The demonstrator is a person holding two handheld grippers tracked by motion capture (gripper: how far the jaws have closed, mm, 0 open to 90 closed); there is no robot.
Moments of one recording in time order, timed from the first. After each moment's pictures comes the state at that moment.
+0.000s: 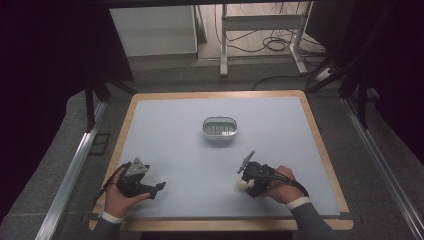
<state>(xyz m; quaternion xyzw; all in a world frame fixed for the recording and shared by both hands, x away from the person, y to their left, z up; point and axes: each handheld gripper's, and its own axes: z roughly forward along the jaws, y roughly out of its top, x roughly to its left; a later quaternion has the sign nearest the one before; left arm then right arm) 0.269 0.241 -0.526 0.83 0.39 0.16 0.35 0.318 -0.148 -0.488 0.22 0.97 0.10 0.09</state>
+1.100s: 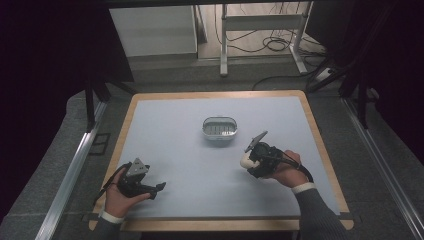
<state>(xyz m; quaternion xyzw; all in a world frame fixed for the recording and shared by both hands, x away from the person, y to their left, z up) 0.270 0.241 -0.527 0.84 0.39 0.16 0.35 0.354 -0.163 -0.454 0.25 0.95 0.17 0.12</state>
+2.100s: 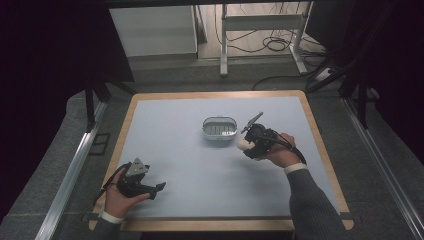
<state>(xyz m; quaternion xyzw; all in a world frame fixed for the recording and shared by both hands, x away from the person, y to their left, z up) 0.269 0.241 -0.527 0.84 0.39 0.16 0.35 0.399 -0.150 -0.437 0.27 0.94 0.18 0.14</state>
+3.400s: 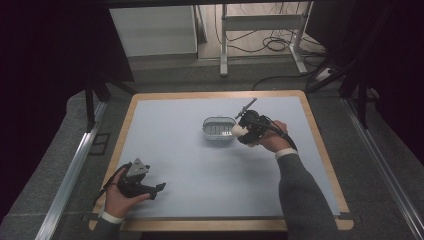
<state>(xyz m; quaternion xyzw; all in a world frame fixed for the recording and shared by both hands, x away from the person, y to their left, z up) 0.269 0.241 -0.527 0.84 0.39 0.16 0.35 0.441 -0.132 -0.429 0.27 0.93 0.19 0.14</state>
